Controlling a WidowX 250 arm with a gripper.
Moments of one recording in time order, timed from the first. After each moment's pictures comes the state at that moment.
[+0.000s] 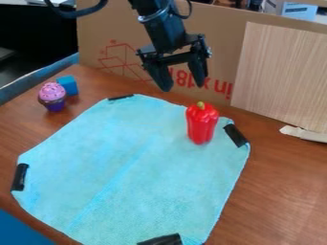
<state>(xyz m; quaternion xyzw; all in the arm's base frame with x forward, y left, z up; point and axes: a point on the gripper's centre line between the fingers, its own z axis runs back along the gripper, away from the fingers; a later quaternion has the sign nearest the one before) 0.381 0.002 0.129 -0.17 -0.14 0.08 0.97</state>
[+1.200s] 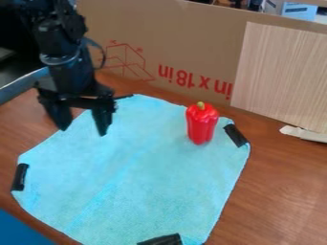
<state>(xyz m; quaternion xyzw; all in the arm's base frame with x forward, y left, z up) 0.255 0.089 0.103 0.02 -0.11 0.16 0.98</state>
